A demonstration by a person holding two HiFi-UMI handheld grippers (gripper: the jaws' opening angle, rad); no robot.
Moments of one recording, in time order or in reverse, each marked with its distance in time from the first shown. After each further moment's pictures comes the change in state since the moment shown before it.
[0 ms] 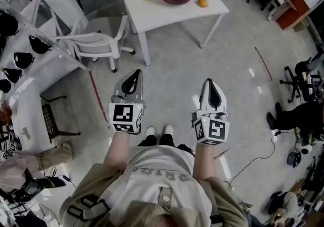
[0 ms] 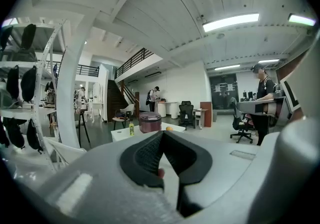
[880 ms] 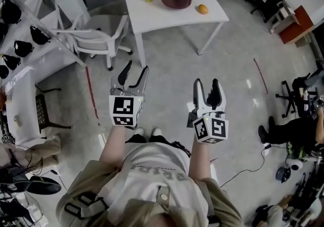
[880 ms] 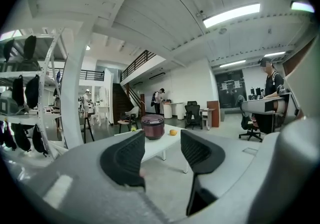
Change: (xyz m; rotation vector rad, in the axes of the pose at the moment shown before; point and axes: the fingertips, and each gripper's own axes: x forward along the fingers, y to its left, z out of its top) left arm 0.040 -0.039 0.023 0.025 -0.009 0.088; right arm 0.020 -0.059 0.007 0.160 -0.020 0.111
